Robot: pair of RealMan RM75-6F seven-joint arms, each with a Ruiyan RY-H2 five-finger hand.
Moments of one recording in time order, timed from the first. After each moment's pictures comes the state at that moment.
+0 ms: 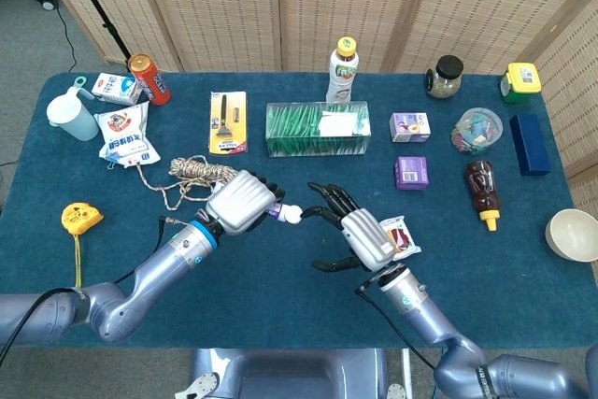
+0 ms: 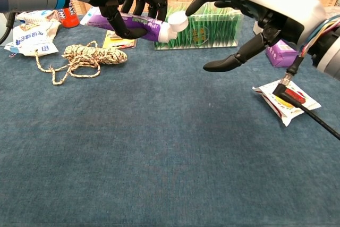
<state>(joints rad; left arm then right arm) -1.08 -1.29 -0.15 -1.82 0.95 0.89 0.64 0.61 -1.54 0.17 -1.62 -1.56 1.18 0.28</state>
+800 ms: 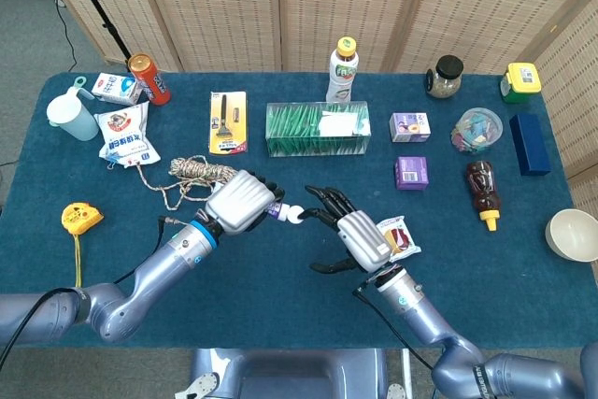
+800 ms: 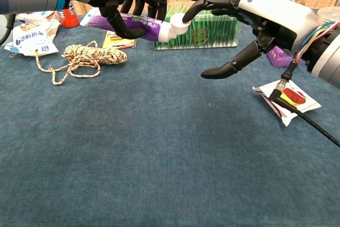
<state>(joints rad) -1.08 -1.29 -0.14 -1.82 0.96 0.91 0.61 0.62 -1.55 0.16 -1.62 -1.53 1.16 0.26</state>
